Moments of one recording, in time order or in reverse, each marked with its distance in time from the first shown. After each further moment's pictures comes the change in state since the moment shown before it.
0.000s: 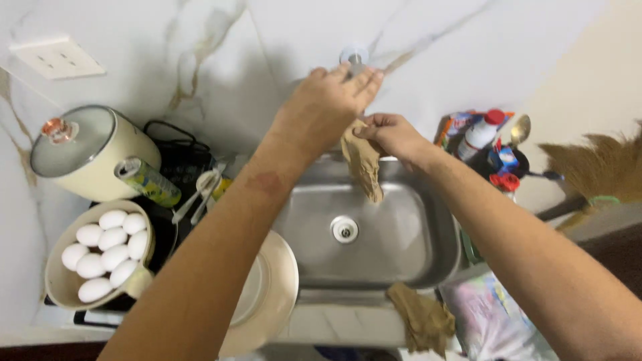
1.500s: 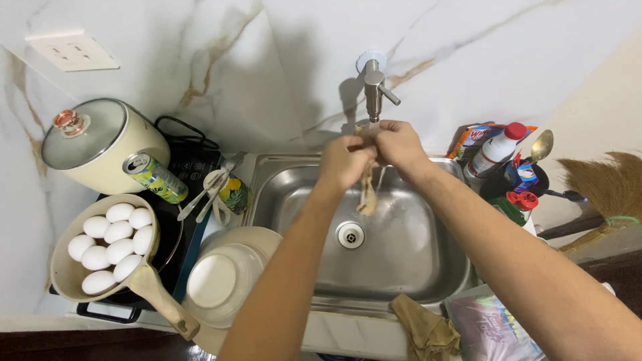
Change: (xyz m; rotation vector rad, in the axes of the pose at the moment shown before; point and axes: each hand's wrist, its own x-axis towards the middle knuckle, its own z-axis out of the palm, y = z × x) left_hand -0.049 0.074 0.120 -1.438 -0.248 -1.519; right_hand 0.020 0.013 0.013 0.010 0.157 -0.030
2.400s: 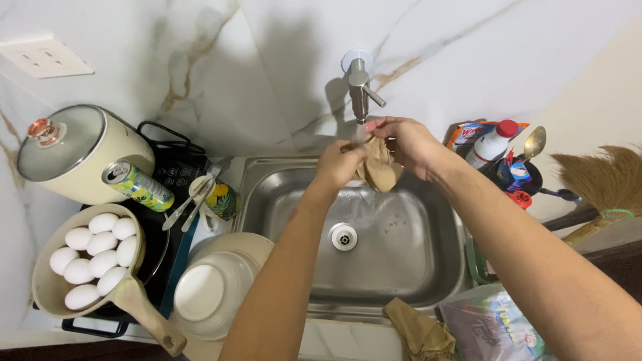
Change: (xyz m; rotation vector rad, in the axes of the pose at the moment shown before) left_hand 0.031 -0.031 0.012 -0.023 0.032 0.092; right_hand 0.000 -0.017 -0.040 0.185 -0.113 0.197
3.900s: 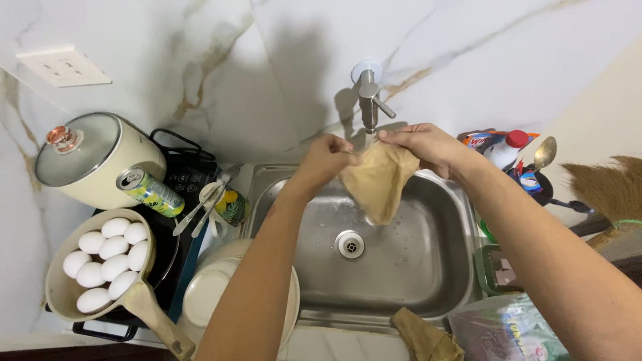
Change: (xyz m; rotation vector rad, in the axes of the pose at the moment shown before) left_hand -0.006 0.042 -0.057 0.114 -0.142 0.029; right_hand -0.007 -0.021 -0.008 -0.199 0.027 0.084
